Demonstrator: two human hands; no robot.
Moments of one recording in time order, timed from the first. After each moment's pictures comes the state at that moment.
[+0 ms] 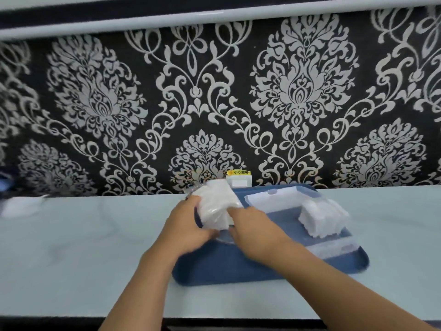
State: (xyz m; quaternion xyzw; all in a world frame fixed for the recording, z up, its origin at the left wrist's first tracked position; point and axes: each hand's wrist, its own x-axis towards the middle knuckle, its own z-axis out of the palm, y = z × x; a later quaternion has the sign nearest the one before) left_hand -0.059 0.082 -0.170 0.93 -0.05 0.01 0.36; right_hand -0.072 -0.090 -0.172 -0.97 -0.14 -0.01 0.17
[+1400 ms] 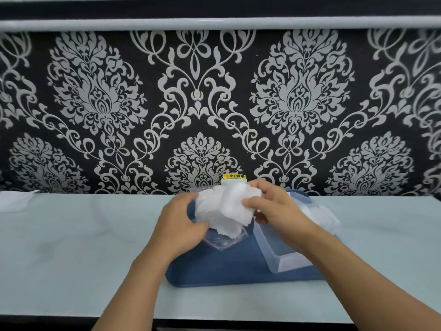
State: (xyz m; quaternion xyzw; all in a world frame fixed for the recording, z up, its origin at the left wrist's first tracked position) left_hand -0.072 0.080 -0.152 0.90 -0.04 0.08 0.43; right_hand -0.077 -0.137 -0.137 -0.71 -0.11 0.03 0.70
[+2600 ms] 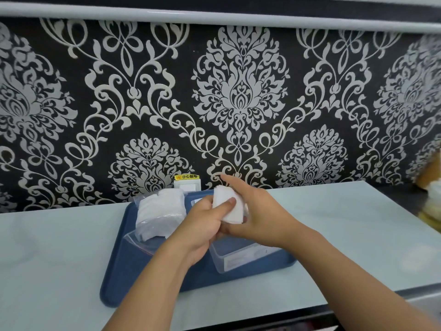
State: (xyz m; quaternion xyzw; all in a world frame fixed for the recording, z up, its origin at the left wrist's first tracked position) left_hand -0.071 -0.064 -0.150 0.65 -0.07 -0.20 0.73; right_hand -0.096 -0.217 -0.139 -0.92 -0.18 -0.10 0.34
